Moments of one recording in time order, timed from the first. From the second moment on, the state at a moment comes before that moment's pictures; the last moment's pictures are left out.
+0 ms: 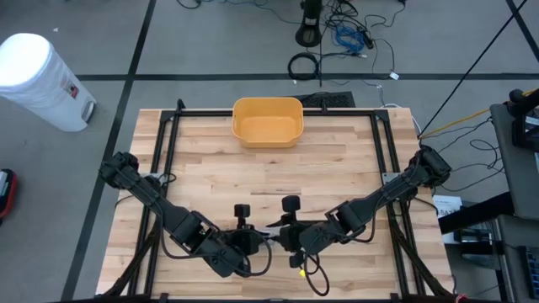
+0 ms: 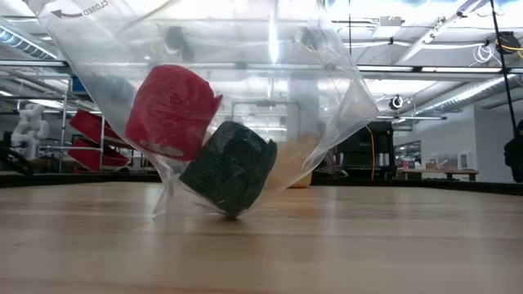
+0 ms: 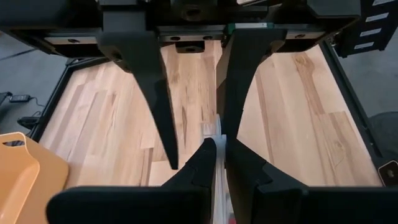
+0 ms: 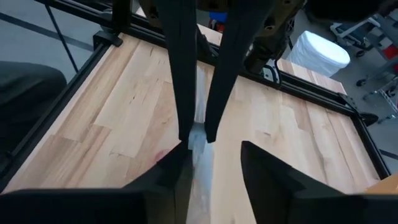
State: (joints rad) left arm -0.63 1.70 1.55 -0.59 -0.66 -0.20; right arm 0.52 1.72 1.42 -0.24 0.52 -0.03
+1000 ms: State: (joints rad) left arm -0.62 1.70 1.55 -0.60 -0.67 -0.20; right arm 0.49 1.73 1.51 -0.40 0.41 -0.02
